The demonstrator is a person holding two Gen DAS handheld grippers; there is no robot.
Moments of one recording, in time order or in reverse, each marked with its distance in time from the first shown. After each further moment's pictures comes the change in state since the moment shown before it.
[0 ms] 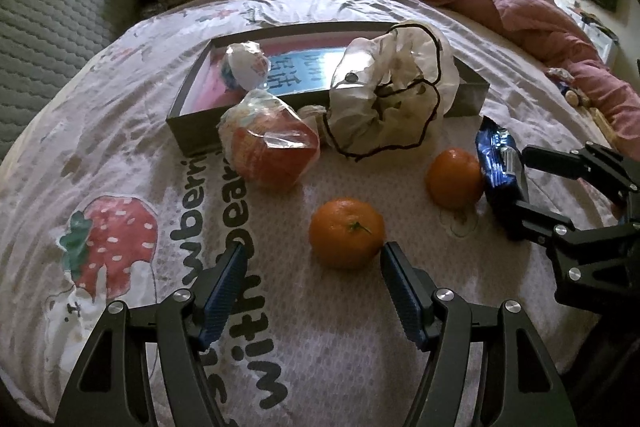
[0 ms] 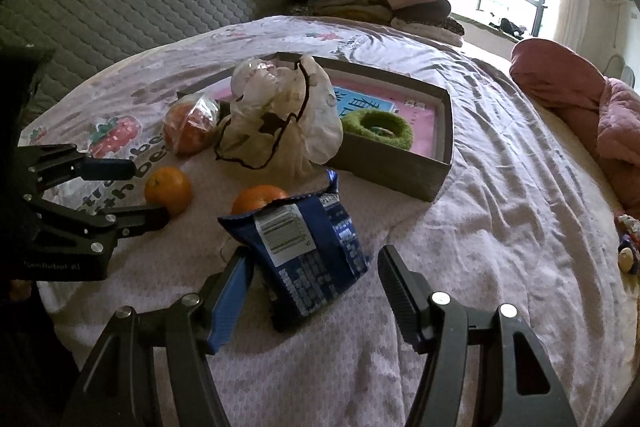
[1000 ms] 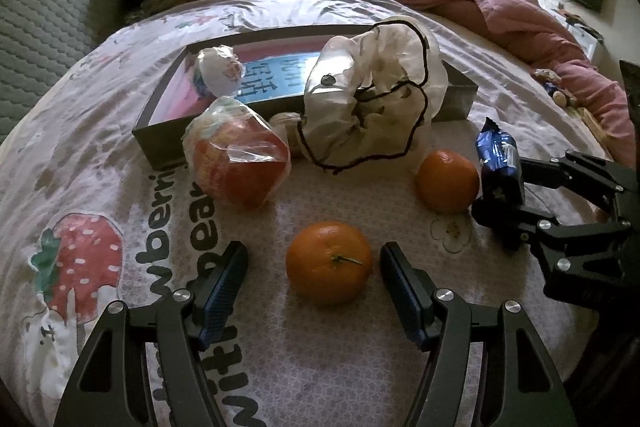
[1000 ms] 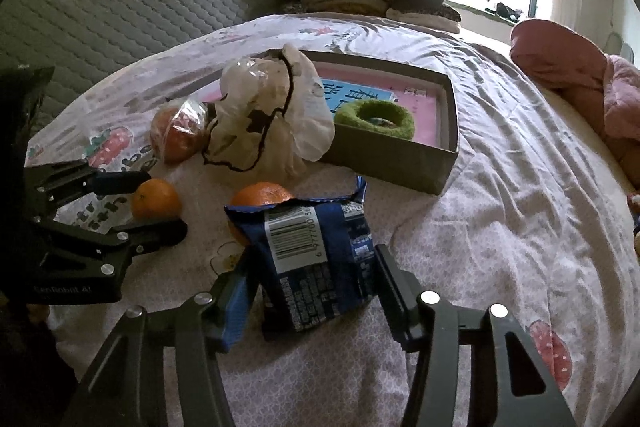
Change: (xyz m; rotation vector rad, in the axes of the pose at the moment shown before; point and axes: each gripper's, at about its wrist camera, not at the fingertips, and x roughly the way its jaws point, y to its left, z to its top) left arm 0.017 -0.004 0.005 0.022 -0.031 -0.068; right arm 0.011 -0.012 -0.003 0.087 0.006 0.041
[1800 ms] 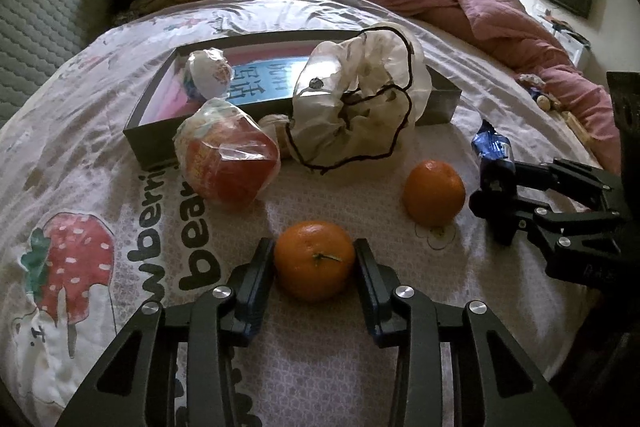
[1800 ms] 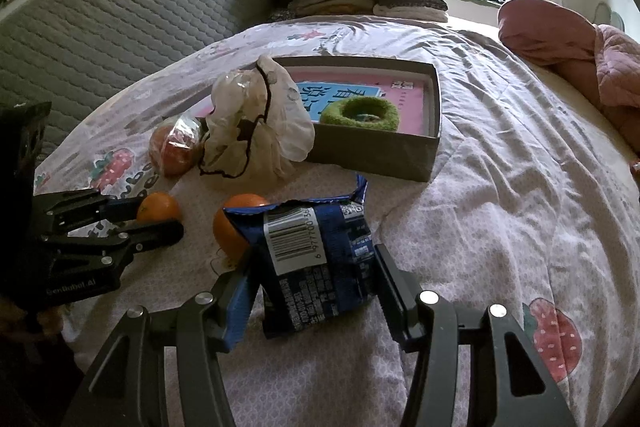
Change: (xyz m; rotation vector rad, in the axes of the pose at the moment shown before) left arm -0.003 0.004 -0.003 0.000 -0.018 -0.062; right arm -0.007 -0.008 -0.005 0.072 -0.016 0.022
